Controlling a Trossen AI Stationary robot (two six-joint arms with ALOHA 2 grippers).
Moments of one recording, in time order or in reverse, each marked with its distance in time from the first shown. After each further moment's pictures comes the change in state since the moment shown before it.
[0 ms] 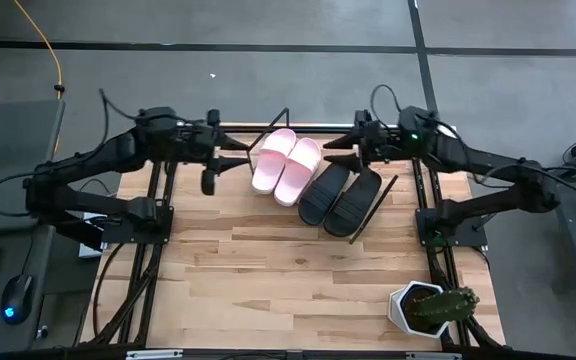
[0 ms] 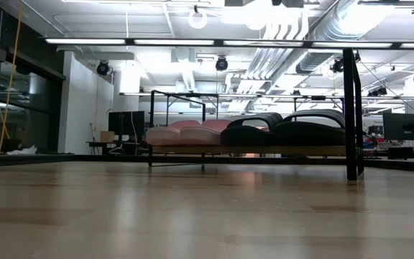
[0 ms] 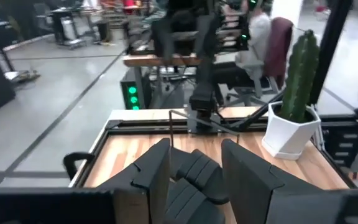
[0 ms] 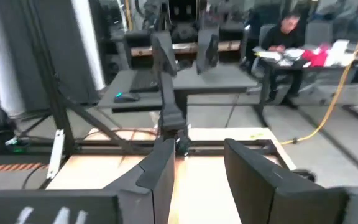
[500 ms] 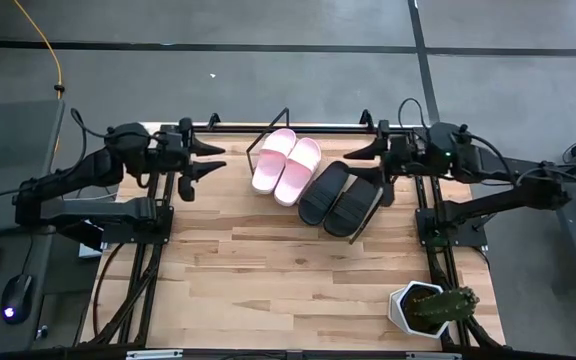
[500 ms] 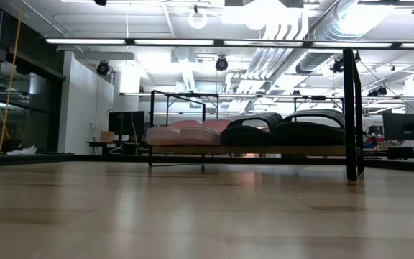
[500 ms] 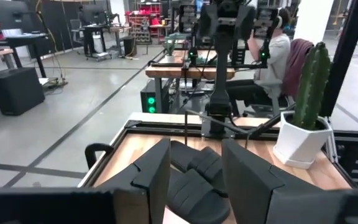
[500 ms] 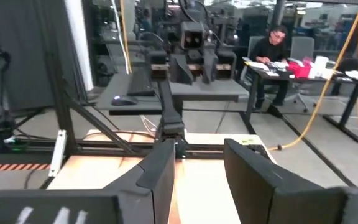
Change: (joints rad) left arm 0.000 -0.296 -0.239 0.035 -0.096 -0.067; right arm 0.214 -0.160 -0.001 -0.129 0.263 -0.038
